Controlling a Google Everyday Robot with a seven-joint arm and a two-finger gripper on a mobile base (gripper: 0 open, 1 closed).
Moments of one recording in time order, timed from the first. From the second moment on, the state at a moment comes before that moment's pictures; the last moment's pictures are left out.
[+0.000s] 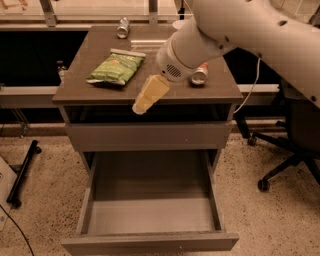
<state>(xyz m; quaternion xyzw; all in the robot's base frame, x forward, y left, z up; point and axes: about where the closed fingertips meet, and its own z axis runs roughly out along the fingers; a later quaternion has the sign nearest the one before) 0.607 0.012 0.920 -0.57 0.74 0.10 0.35</state>
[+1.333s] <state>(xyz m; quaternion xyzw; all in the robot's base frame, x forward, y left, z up) 0.722 0.122 0.865 -0.55 0.74 0.16 0.34</state>
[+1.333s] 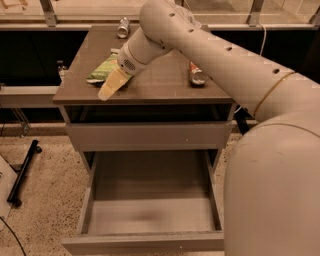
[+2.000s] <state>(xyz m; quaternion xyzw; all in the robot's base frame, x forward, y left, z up) 0.762 0.131 0.856 -0.53 0.75 0.17 0.35</state>
